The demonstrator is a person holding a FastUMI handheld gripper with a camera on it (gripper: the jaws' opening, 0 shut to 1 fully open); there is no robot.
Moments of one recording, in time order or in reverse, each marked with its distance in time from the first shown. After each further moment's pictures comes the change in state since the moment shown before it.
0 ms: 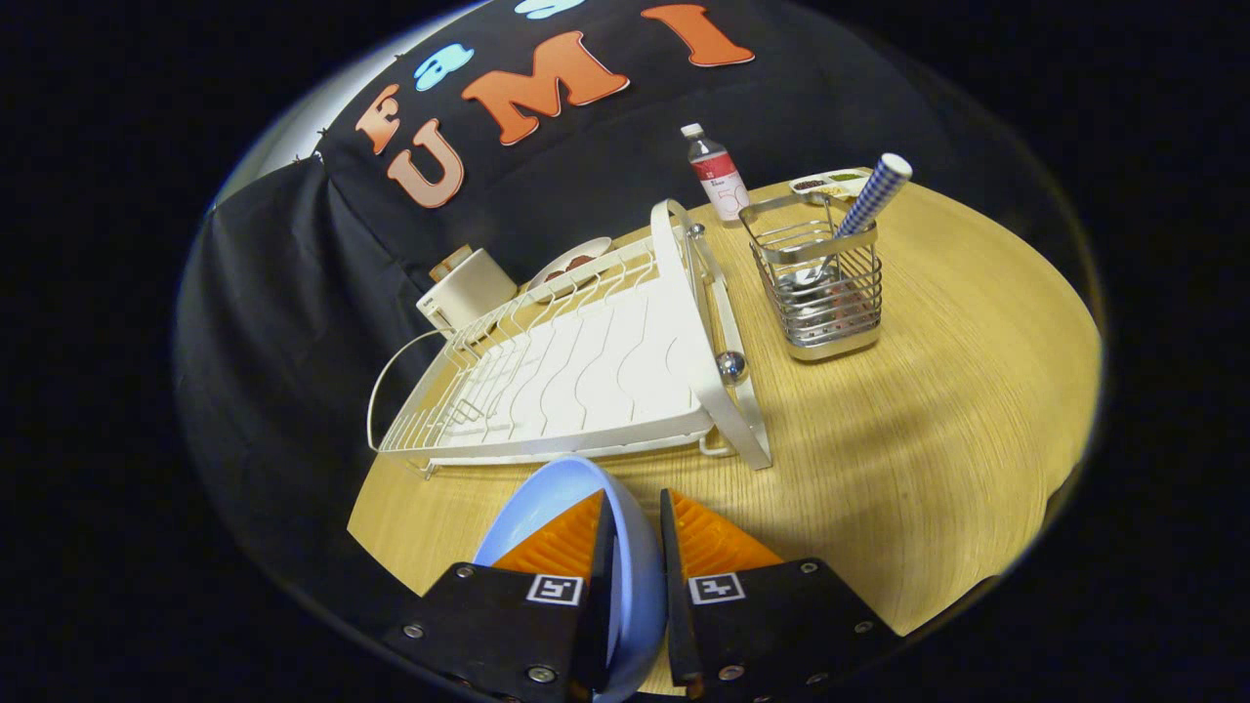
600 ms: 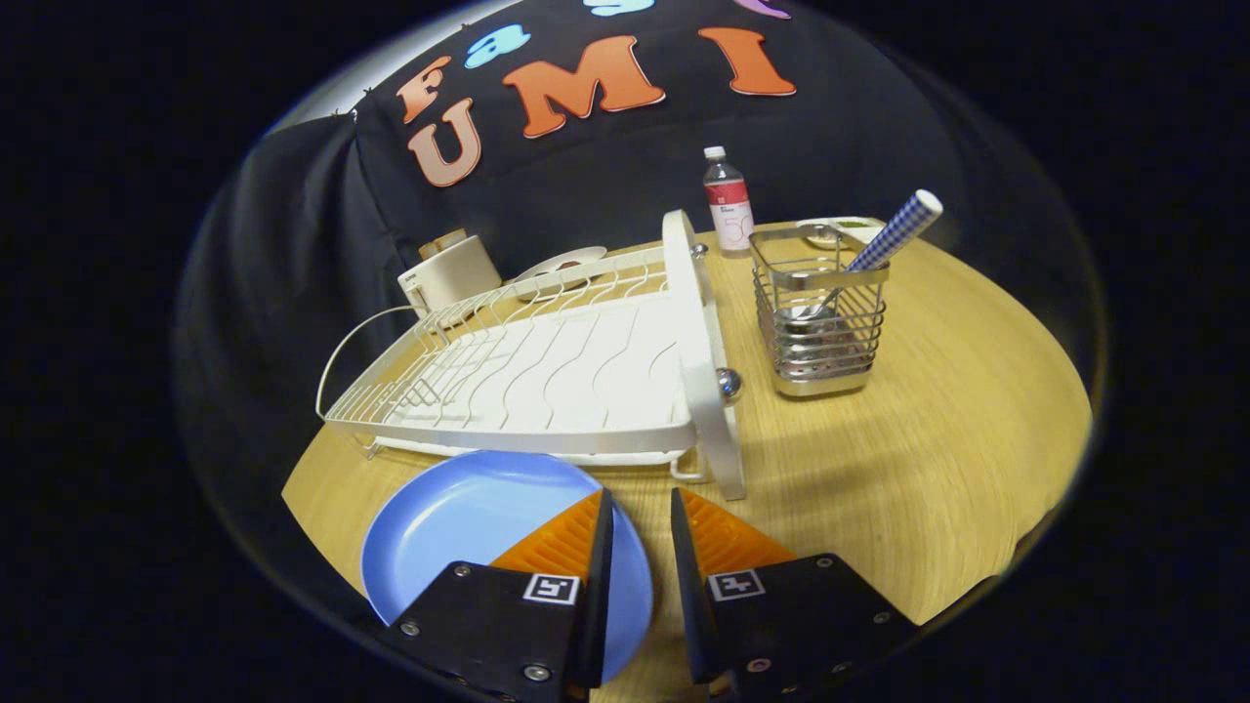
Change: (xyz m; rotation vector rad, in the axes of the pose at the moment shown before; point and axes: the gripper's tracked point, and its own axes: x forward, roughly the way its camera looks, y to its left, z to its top) arm 0.005 -0.017 0.018 -0.166 -0.113 -0.099
